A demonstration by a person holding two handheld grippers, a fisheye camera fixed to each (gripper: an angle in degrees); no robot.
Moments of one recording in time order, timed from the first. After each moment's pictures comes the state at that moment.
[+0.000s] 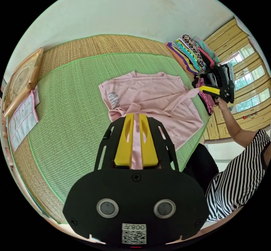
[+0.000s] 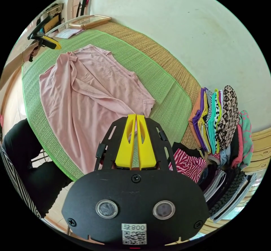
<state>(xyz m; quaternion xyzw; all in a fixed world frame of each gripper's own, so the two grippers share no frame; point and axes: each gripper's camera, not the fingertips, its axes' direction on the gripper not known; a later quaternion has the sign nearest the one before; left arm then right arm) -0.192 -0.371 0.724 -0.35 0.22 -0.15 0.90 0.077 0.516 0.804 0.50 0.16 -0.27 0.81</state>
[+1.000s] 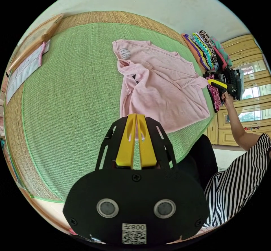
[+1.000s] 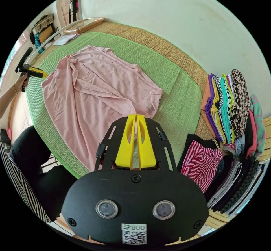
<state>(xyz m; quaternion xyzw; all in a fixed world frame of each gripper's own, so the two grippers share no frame) -0.218 -0.315 0.690 -0.40 0.18 -0.22 0.87 0.135 0.518 0.768 0.48 0.09 -0.25 0.83</state>
